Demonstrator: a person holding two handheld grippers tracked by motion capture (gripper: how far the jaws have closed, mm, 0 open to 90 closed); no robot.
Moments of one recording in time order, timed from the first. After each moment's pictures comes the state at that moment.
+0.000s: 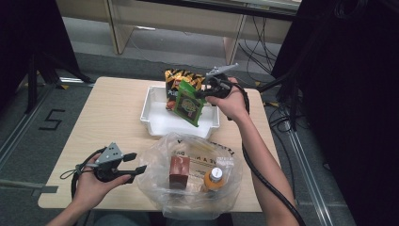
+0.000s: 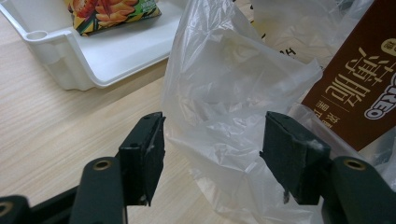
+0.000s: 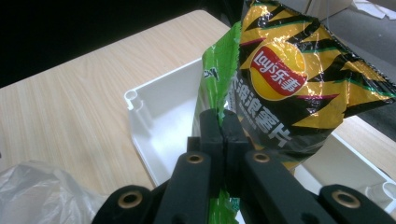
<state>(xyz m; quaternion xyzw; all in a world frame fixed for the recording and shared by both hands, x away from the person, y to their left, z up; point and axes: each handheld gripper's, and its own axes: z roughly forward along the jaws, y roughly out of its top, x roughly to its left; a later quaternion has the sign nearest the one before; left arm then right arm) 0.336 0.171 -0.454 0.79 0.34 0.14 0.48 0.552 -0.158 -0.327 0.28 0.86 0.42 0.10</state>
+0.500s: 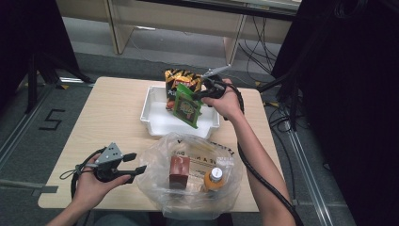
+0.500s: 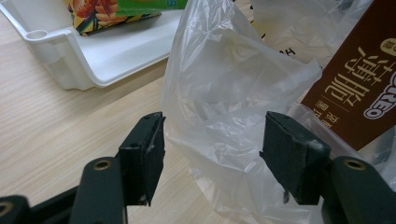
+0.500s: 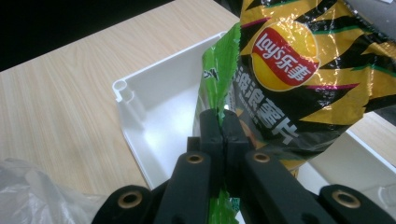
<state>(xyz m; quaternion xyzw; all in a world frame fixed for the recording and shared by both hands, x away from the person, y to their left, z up) 0.335 0.171 -0.454 0.79 0.35 0.14 0.49 0.567 -0.147 -0.344 0.28 0.87 0.40 0.10</state>
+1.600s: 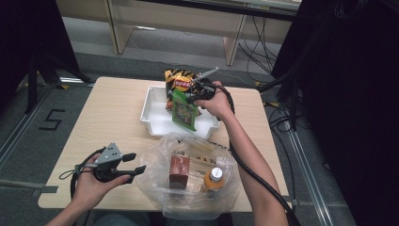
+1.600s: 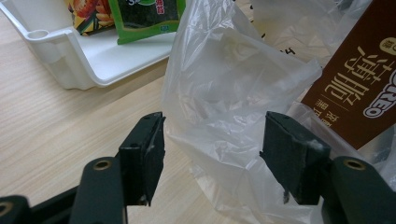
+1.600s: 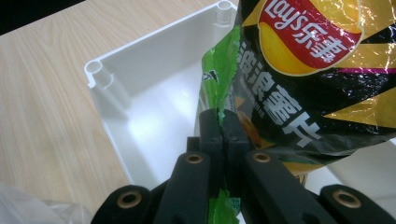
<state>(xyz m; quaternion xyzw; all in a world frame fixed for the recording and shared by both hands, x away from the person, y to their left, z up) 0.335 0.173 -0.454 0.79 0.35 0.14 0.48 0.589 -0.126 -0.374 0.29 0.88 0.36 0.09</state>
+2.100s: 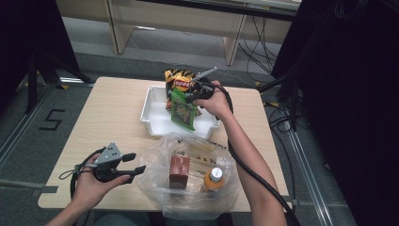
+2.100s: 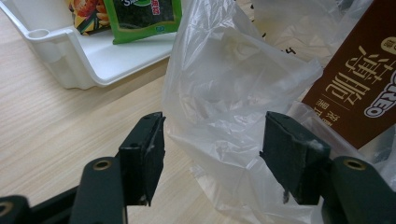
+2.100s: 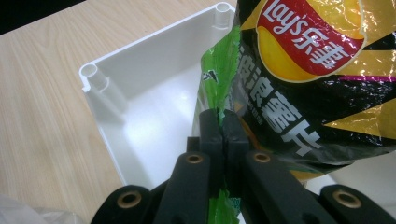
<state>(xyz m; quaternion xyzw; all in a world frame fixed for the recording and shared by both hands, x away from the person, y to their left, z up) 0.335 0.173 -0.454 0.79 0.35 0.14 0.48 0.594 -0.123 -0.377 0.28 0.88 0.37 0.09</state>
